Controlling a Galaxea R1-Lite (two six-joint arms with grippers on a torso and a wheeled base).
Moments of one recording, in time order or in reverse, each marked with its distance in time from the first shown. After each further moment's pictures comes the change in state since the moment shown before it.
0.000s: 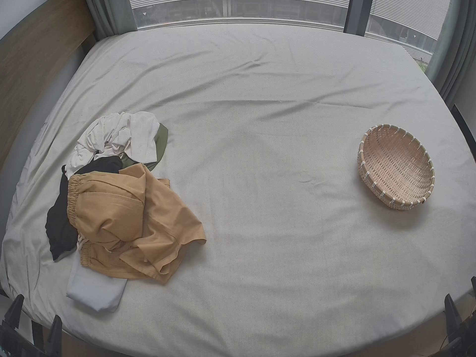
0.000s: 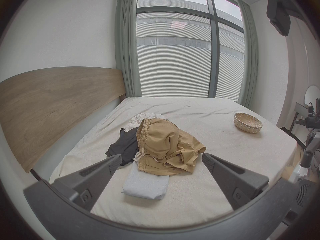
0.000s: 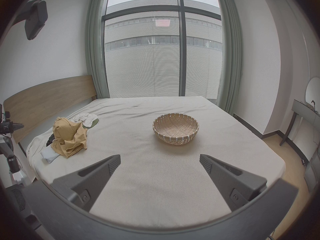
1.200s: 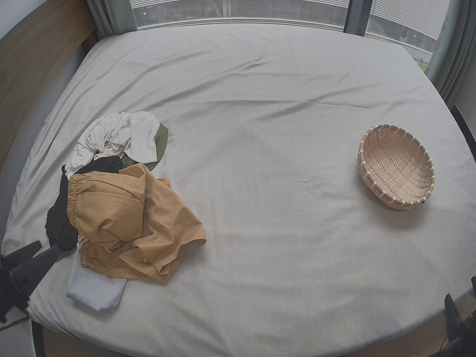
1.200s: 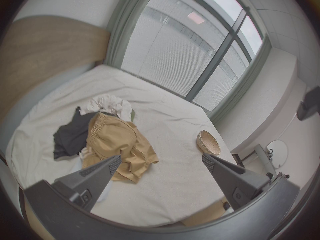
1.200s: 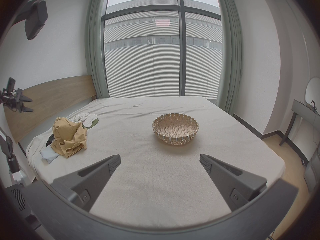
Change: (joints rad) left arm -0.164 0.709 -0.382 -0.147 -0.221 -0.398; right arm -0.002 0.000 0.000 0.000 0.000 -0.001
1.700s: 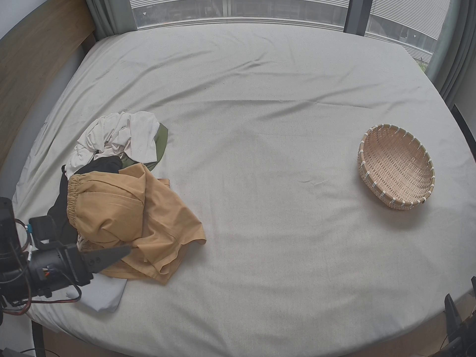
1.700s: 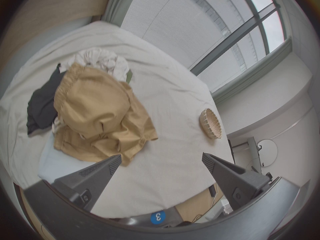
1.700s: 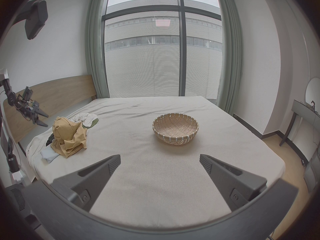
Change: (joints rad) left arm -0.049 0.489 0.040 -0.221 -0.092 -0.047; right arm 0.000 0.000 0.000 0.000 0.000 -0.002
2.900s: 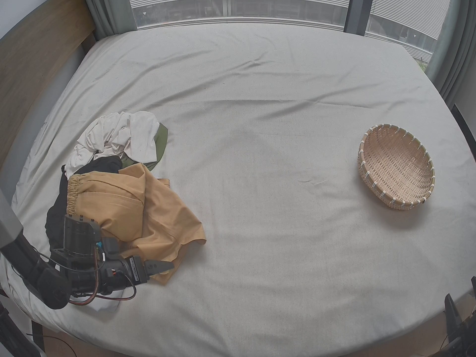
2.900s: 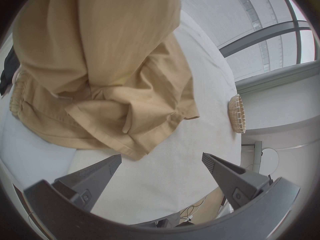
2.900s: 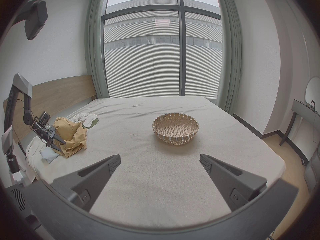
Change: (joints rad) left arm -0.009 0.643 0.021 -0.408 -0.013 -0.098; right arm 0.000 0.000 0.000 0.000 -0.001 0.005
